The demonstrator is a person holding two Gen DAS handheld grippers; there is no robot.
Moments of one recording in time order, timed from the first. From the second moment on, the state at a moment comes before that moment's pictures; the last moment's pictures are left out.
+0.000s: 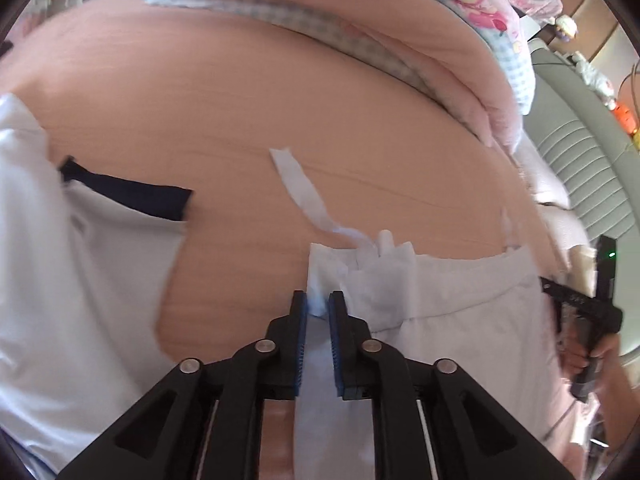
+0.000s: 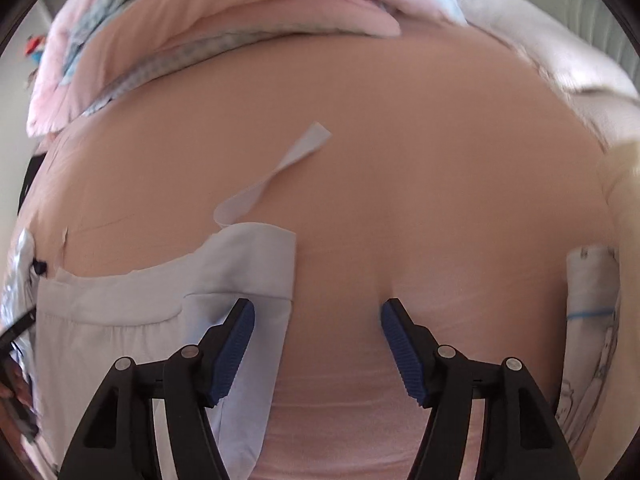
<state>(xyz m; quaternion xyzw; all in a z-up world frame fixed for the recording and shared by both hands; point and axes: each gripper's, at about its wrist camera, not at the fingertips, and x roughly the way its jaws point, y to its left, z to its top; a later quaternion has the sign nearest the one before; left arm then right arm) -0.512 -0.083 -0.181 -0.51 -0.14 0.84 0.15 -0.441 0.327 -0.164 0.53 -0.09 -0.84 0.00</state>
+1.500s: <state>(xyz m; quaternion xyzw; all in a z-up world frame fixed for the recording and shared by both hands) -0.476 -0.059 -0.150 -0.43 0.05 0.90 0.08 -0.418 0.216 -0.136 0.48 0.12 -0.87 0.07</state>
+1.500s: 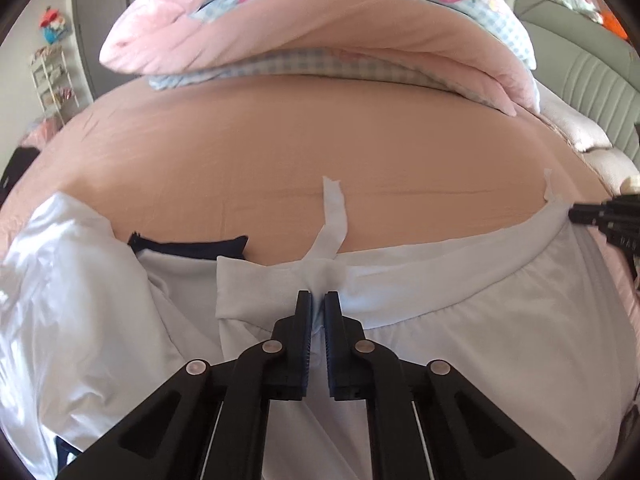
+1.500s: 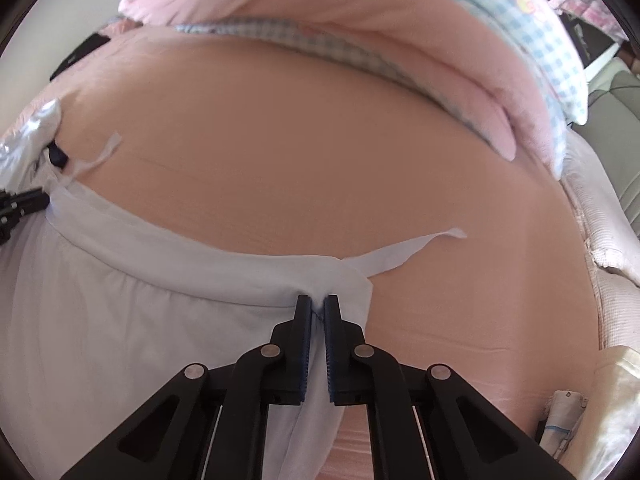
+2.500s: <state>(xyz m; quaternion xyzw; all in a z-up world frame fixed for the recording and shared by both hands) -0.515 -0.109 -0.163 -0.49 -0.08 0.86 0.10 -0.472 0.312 -0.163 0.53 -0.05 -0.85 0.03</state>
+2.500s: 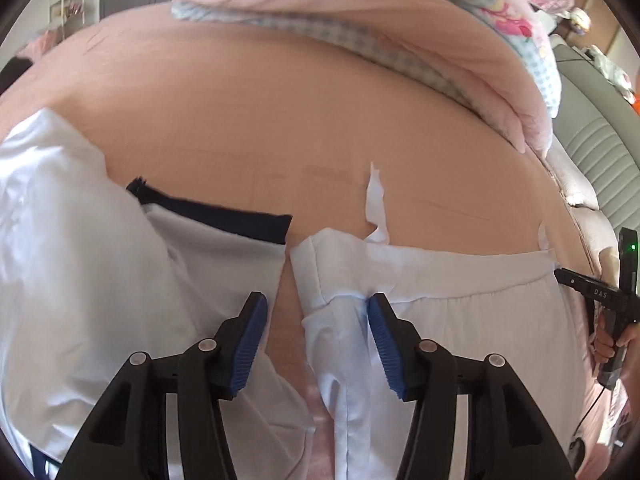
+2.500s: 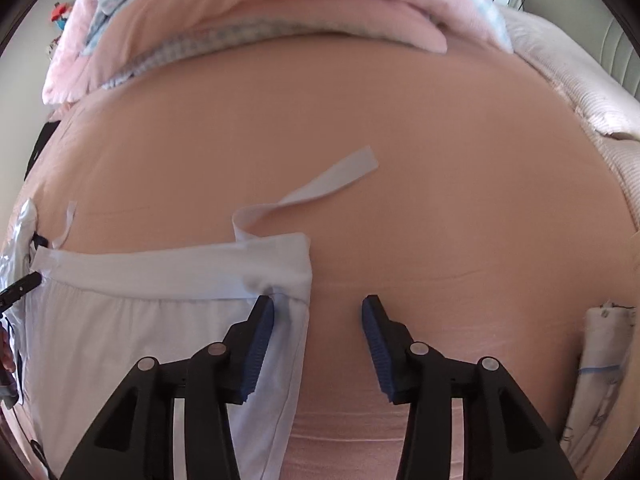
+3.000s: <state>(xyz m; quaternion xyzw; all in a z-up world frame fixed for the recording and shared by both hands) -0.520 -0.119 -0.125 -0.46 0.01 0.88 0.09 -0.482 0.320 -0.141 0.51 -0.02 -0.86 0.00</state>
